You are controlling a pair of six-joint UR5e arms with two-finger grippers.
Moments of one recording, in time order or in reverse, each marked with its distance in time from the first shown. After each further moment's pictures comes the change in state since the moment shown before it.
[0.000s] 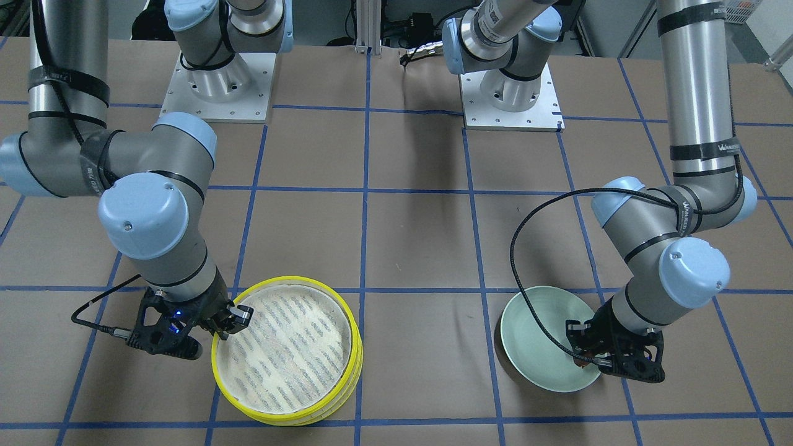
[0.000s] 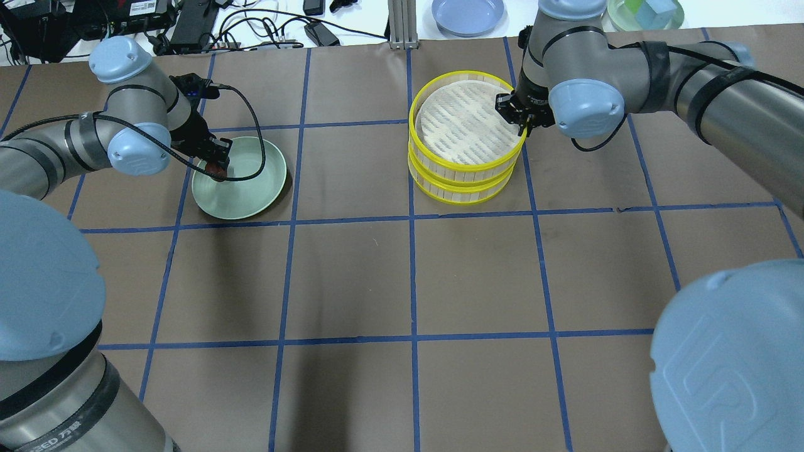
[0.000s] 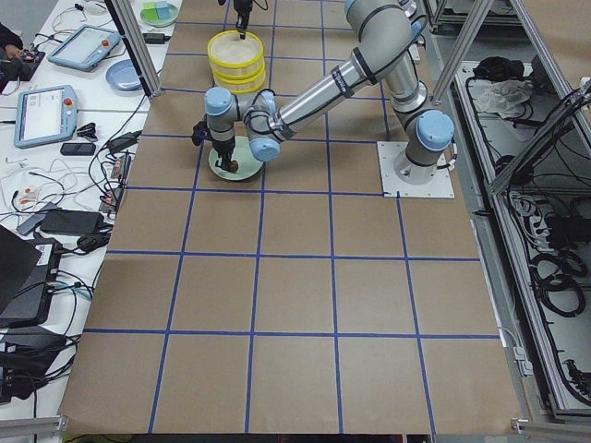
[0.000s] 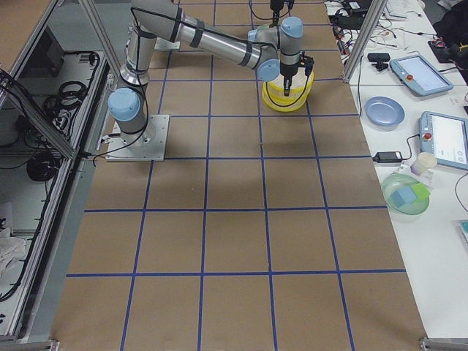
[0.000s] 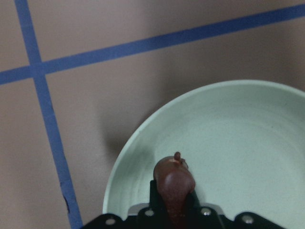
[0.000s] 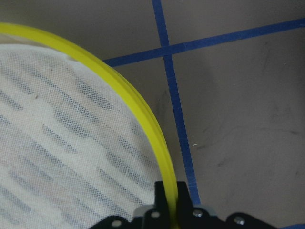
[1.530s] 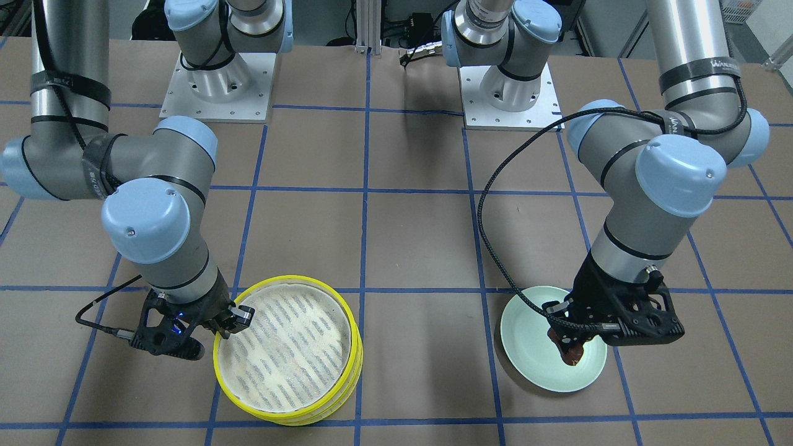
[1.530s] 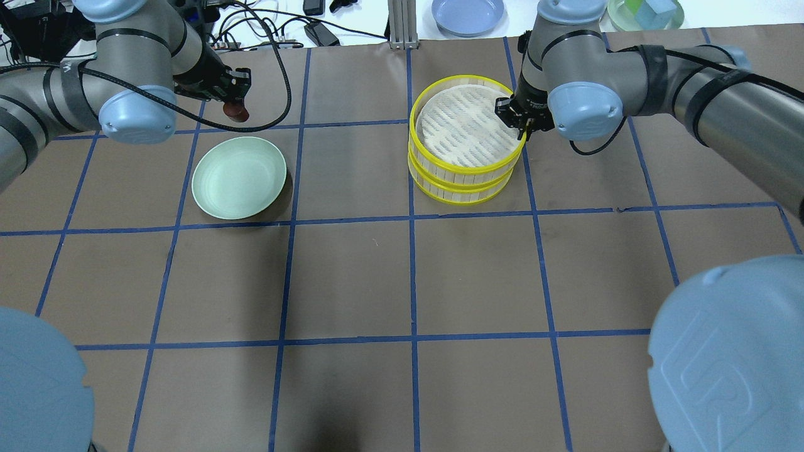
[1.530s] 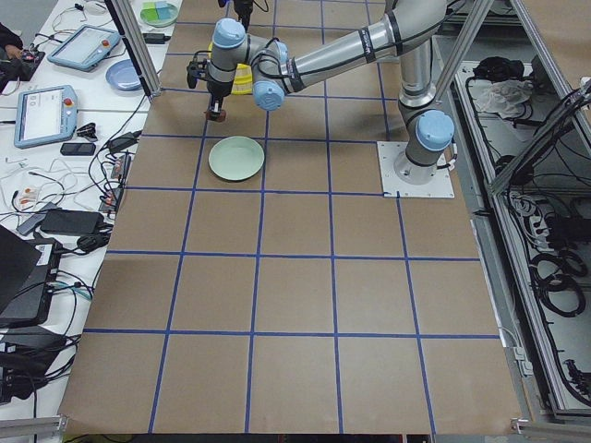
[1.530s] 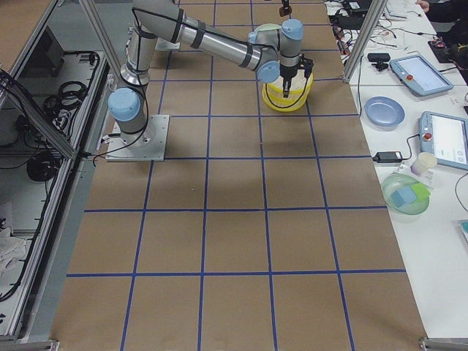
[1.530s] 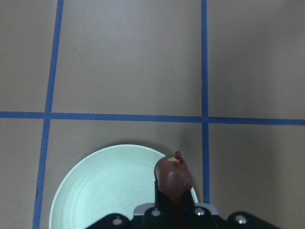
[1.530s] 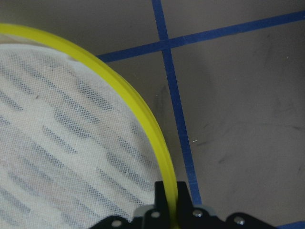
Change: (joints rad) left arm -0.143 0.190 0.033 0.006 -0.024 -0.416; right arm -0.001 0.005 0.007 0.008 0.001 0.003
